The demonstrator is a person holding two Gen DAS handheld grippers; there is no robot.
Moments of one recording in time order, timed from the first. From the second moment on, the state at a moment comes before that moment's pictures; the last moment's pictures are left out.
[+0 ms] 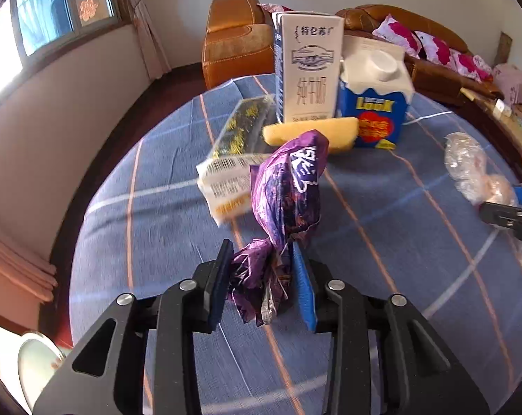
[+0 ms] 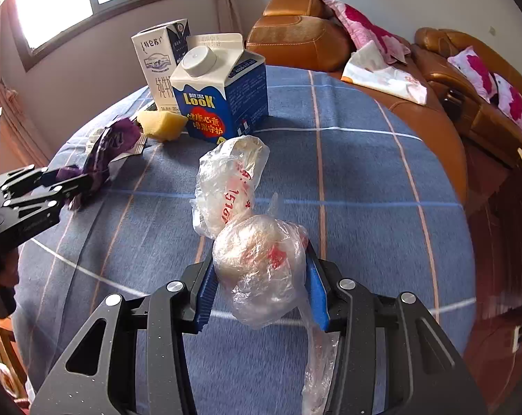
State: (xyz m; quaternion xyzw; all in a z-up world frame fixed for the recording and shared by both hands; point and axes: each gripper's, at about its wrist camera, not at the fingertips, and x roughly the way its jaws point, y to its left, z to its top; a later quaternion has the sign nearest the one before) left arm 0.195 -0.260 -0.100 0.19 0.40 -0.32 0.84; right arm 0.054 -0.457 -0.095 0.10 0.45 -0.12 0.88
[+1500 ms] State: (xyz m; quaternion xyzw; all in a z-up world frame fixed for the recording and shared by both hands) left arm 0.097 -0.040 -0.060 0.12 0.40 -0.13 0.90; right arm 0.053 -0.266 -0.067 0.06 0.43 -0.01 0.90
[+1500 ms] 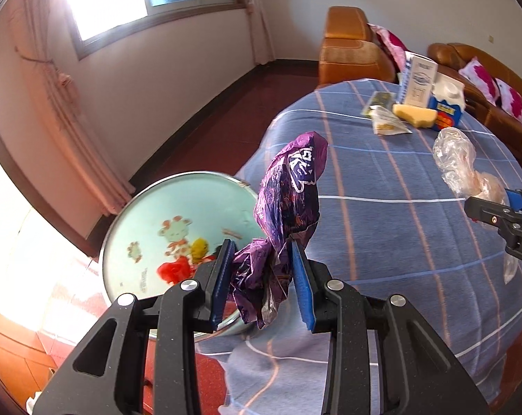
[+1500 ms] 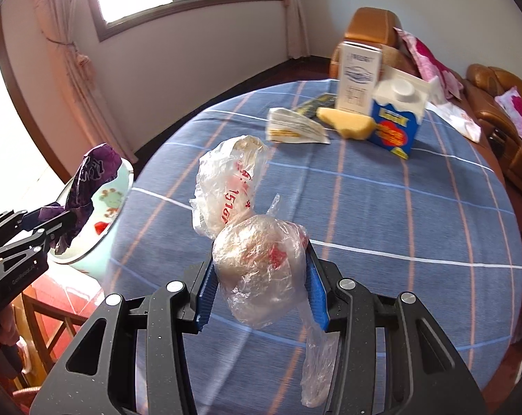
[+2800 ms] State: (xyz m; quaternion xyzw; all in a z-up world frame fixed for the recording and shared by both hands) left arm 0.116 0.074 -0.069 0.06 0.41 -0.02 0.91; right arm 0.108 -0.111 -0.062 0.01 0.43 0.12 0.90
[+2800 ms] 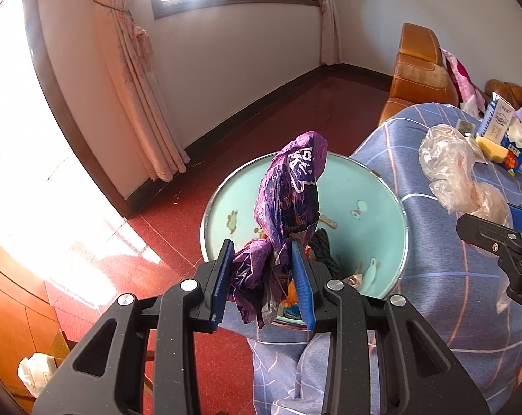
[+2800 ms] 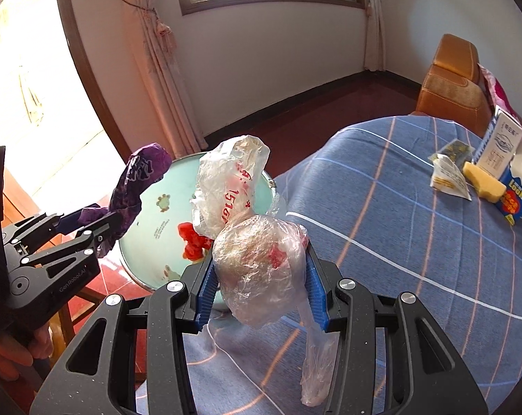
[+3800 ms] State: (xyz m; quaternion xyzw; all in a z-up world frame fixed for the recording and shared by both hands) left arm 0.157 0.082 -0.090 0.04 0.44 0.00 0.90; right arm 0.162 -0.069 -0.079 0.01 0.44 0.12 0.89
